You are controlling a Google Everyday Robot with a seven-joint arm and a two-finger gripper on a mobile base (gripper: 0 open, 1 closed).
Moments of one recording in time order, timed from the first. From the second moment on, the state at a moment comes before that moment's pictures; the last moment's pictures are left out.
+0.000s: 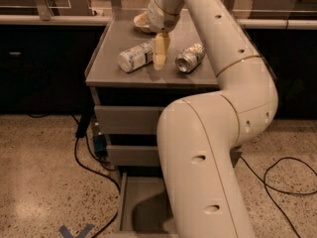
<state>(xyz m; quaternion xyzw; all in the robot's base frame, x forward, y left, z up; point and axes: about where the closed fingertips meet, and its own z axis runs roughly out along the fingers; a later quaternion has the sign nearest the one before) 0.762 0.020 0.883 -0.81 0.53 0.04 0.23</state>
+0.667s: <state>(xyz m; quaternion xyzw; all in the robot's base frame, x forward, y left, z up) 0.768 0.068 0.852 -0.83 0.50 0.09 0.24</state>
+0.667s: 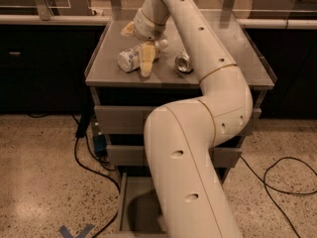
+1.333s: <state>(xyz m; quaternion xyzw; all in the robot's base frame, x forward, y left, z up) 0.782 0.085 0.847 -0.82 0.50 0.08 0.26</state>
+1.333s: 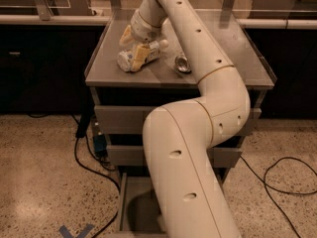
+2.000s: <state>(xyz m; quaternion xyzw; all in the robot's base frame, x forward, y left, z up) 0.787 0.090 0.845 -0.82 0.50 0.08 0.27</state>
